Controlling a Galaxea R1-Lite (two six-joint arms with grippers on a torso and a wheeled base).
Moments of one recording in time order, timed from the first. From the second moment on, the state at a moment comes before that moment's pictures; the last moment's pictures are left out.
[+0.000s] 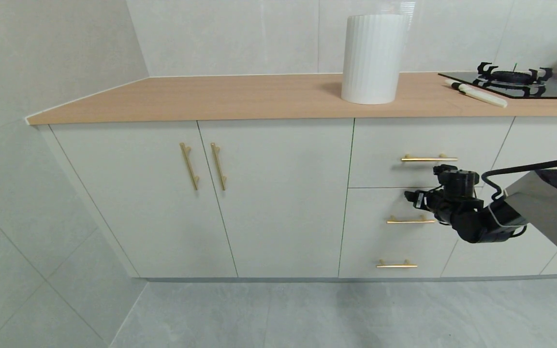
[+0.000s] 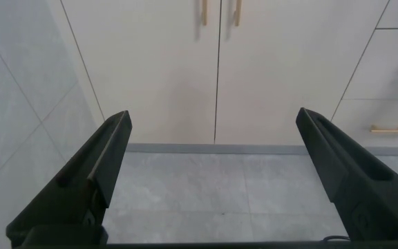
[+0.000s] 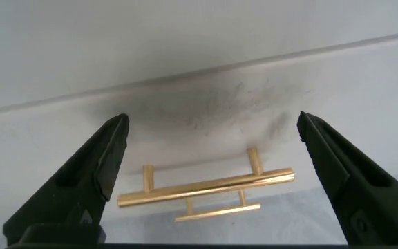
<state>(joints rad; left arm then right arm) 0.00 0.00 0.00 -0.01 0.01 -0.01 0.03 2.46 -1.40 -0.76 -0.15 0.18</state>
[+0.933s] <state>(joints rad) 0.00 0.00 0.00 -0.02 0.01 -0.01 0.02 1.27 -0.21 -1.09 -0.17 0.13</state>
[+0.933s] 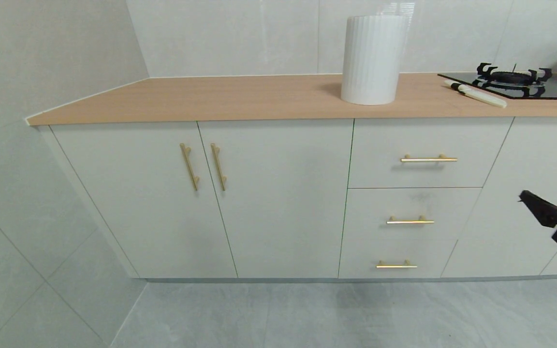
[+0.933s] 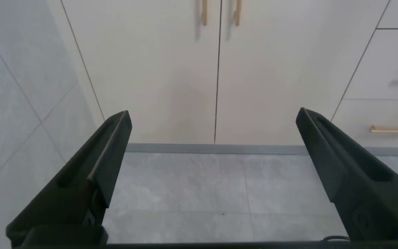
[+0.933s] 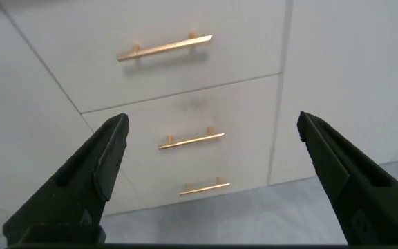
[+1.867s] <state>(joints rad) 0.00 0.00 0.00 -0.02 0.01 -0.01 0.02 0.08 -0.01 -0.15 -0.09 -0.13</state>
